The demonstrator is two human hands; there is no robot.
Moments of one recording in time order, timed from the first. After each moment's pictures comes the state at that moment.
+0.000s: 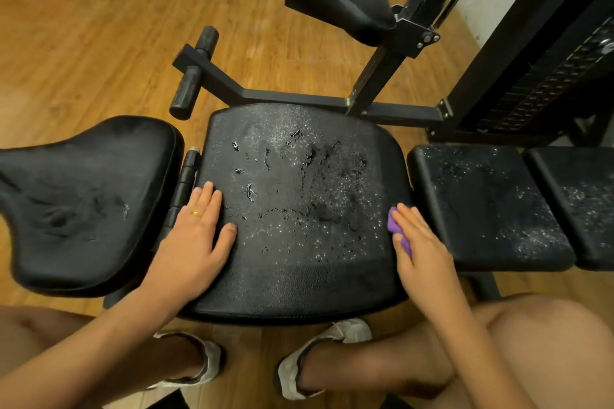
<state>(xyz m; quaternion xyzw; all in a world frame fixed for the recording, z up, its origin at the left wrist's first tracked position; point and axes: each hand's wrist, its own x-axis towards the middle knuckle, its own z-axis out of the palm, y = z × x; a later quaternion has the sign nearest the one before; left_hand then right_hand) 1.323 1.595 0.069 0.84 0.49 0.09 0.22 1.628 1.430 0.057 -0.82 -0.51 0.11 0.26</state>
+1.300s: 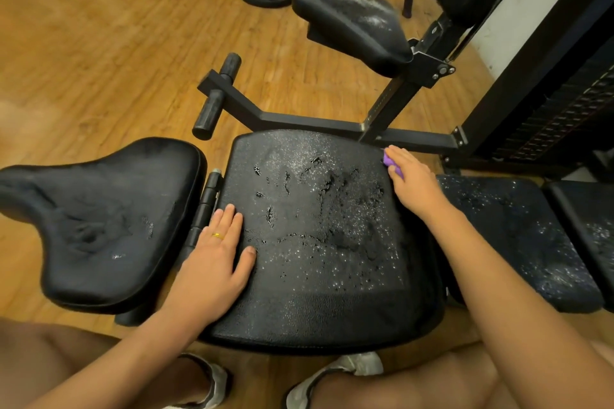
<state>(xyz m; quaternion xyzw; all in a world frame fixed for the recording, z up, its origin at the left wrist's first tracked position) 1.322 1.600 0.067 0.84 0.49 0.10 0.22 1.712 1.599 0.068 -0.79 -0.56 0.13 0.21</state>
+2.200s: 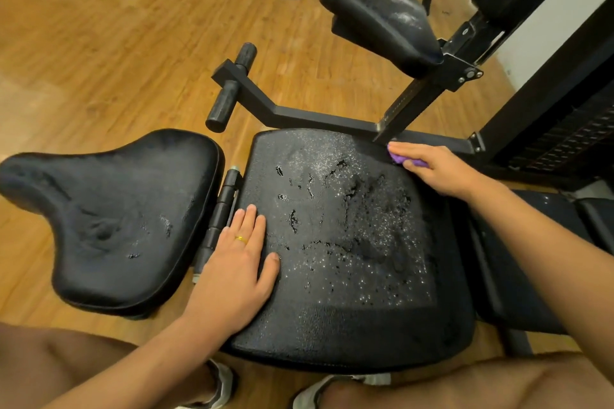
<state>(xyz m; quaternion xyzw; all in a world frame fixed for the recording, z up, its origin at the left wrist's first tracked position) 1.322 1.601 0.060 0.85 0.48 0.11 0.20 1.735 1.642 0.101 -0.68 -0.69 0.20 0.14</state>
